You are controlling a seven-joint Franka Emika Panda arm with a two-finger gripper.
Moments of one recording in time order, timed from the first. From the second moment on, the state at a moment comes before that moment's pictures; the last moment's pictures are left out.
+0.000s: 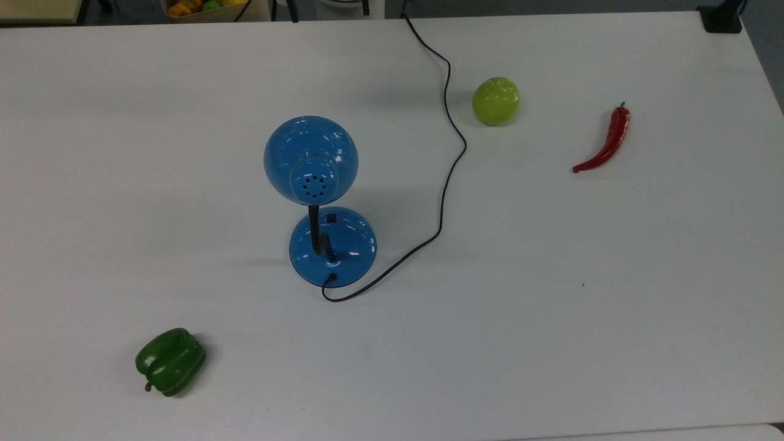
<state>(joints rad) 0.12 -0.04 -0.05 -1.66 0.07 1.72 -0.08</state>
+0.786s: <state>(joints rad) 0.12 -0.04 -0.05 -1.67 0.07 1.72 -0.08</state>
